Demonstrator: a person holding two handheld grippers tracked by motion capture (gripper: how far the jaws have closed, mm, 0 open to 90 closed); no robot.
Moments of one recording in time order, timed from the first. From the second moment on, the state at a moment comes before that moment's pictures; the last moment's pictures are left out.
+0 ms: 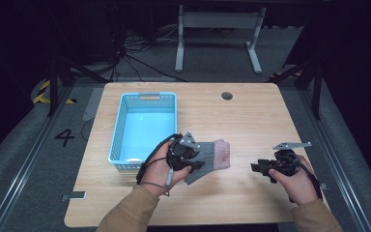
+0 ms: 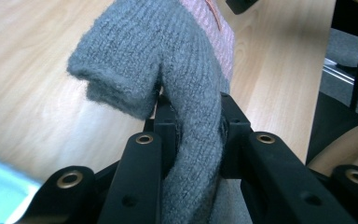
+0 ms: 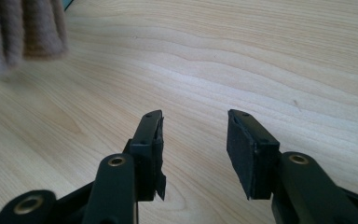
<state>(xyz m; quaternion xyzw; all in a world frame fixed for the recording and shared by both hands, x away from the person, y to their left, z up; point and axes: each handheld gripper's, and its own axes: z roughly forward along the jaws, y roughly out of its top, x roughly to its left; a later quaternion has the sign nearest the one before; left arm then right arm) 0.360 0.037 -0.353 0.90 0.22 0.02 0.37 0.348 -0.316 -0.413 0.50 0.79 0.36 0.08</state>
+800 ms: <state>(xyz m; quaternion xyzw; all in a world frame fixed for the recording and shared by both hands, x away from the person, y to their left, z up) 0.402 0.132 -0.323 0.88 0.28 0.07 0.38 0.342 -0.322 -0.426 0.52 0.78 0.33 0.08</state>
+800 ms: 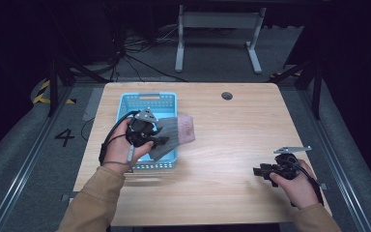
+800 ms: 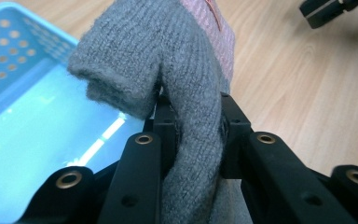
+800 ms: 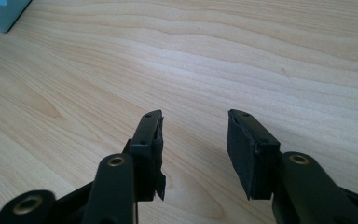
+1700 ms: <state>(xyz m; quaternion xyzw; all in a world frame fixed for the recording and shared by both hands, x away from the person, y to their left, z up) 0.446 0.181 -0.354 0.88 0.32 0.05 0.36 0.341 -0.325 -0.440 0.53 0.78 0.32 0.07</state>
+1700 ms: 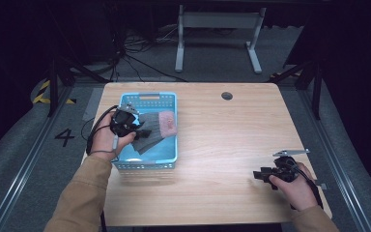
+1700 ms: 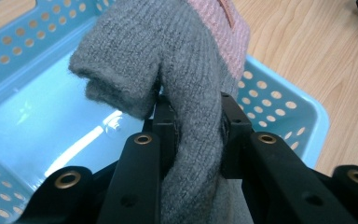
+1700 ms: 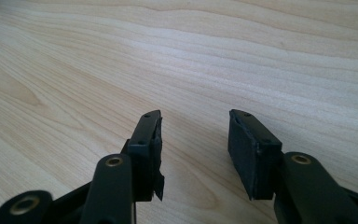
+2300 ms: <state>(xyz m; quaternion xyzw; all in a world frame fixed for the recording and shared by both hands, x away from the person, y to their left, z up) 0.469 0.177 -0.383 0.90 0.33 0.03 0.29 0.339 -0.322 -0.444 0.53 0.78 0.32 0.07</state>
